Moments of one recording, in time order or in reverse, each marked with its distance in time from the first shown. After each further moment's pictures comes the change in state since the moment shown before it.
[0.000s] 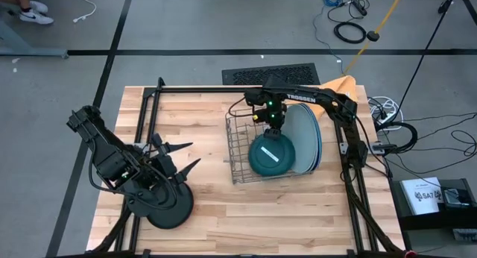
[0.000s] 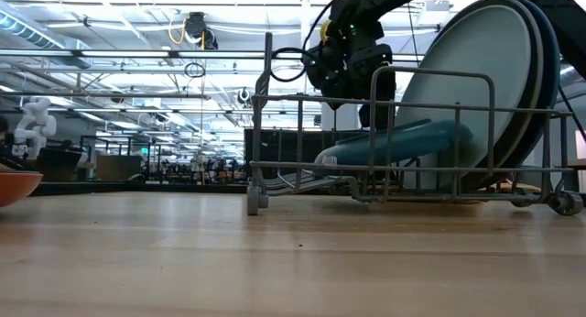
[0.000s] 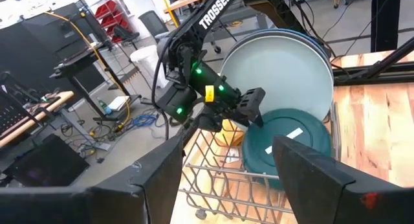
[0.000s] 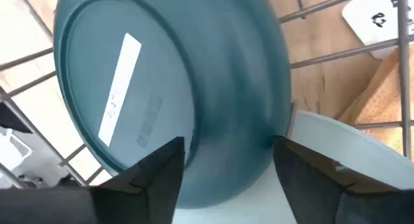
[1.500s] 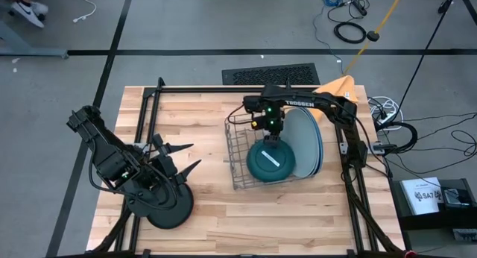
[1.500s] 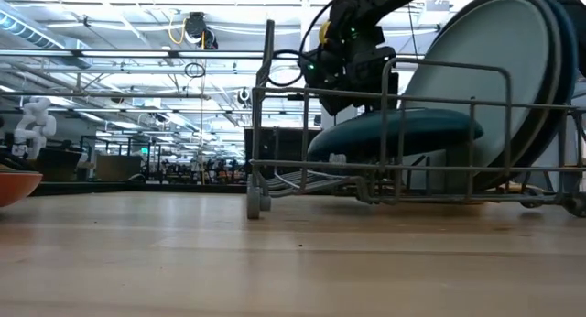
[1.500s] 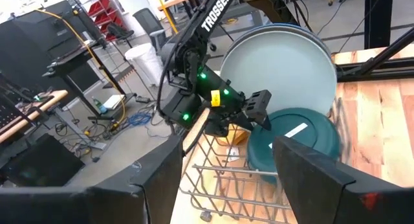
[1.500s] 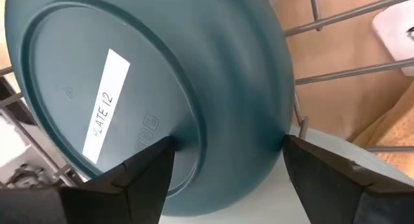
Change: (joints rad) left arm 0.000 0.000 0.000 0.001 0.023 0.002; right arm 0.056 -0.004 -0.084 0.075 -0.053 0.000
